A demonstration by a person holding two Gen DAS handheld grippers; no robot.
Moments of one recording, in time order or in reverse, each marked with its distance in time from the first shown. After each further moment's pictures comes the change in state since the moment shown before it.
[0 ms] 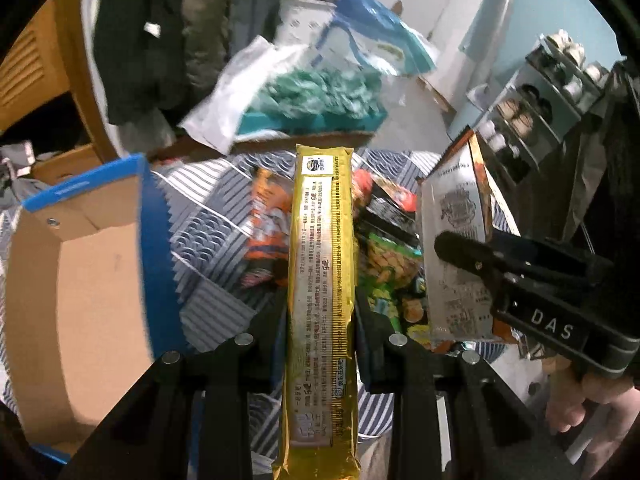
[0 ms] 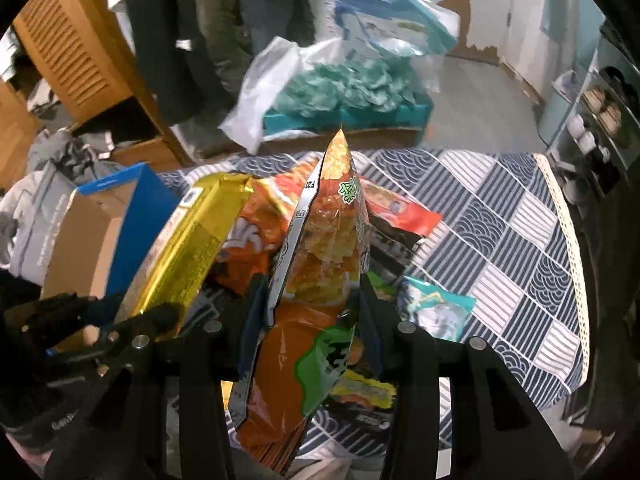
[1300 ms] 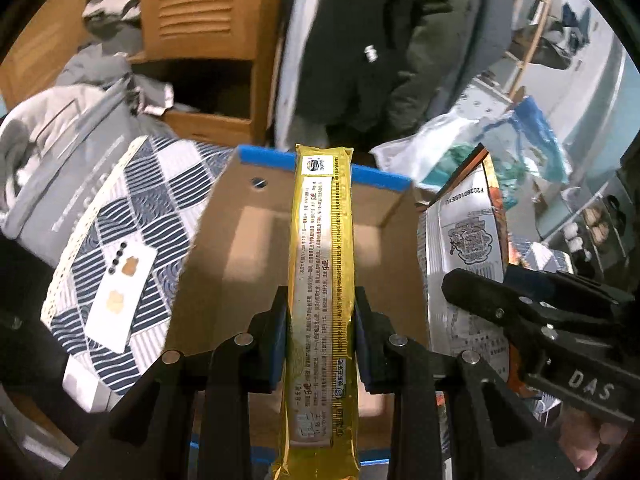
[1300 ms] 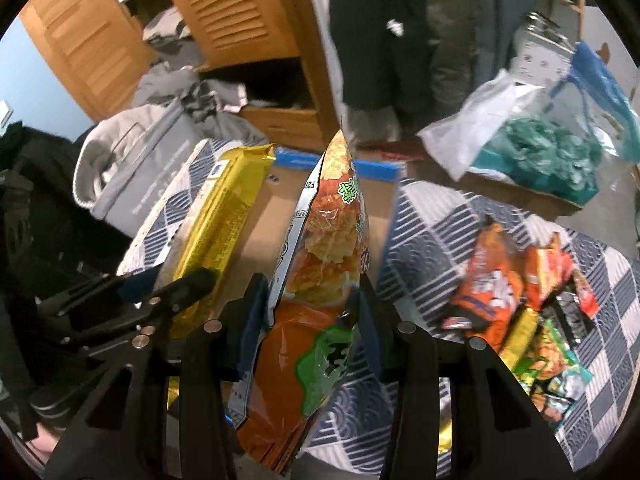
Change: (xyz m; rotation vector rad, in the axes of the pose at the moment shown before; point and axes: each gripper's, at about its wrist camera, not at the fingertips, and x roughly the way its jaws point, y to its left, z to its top) left arm -0.082 0.200 -0.054 -0.342 -0.125 0.238; right arm 0.029 0.235 0.020 -0.296 0.078 0.290
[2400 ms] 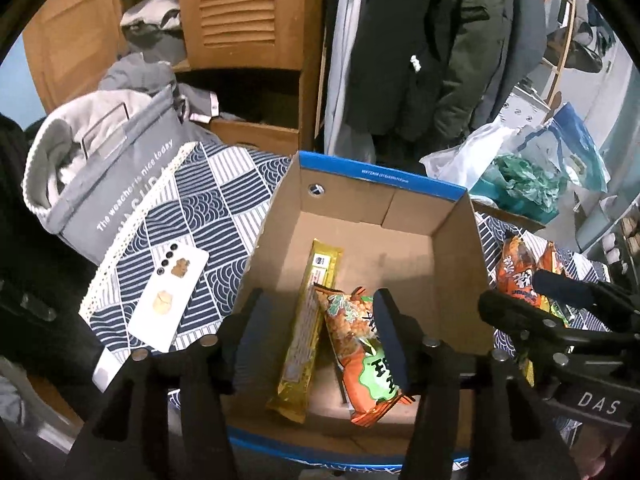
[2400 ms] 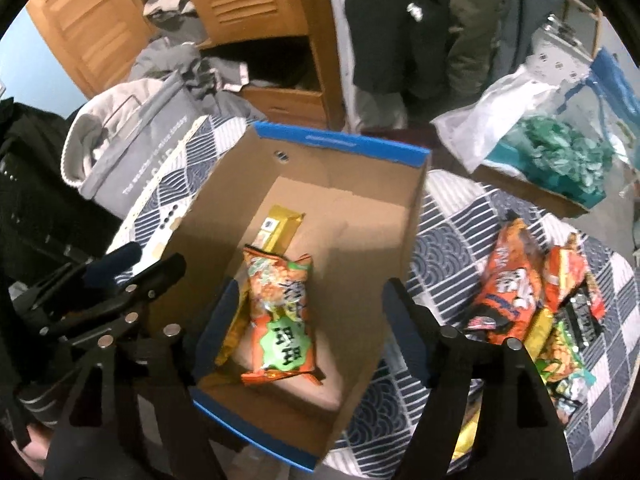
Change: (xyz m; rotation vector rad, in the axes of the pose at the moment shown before) left arm -0.011 0.012 -0.001 -0.007 -0.052 0.153; right arm 0.018 0.010 -0.004 -0.023 0.021 -0.071
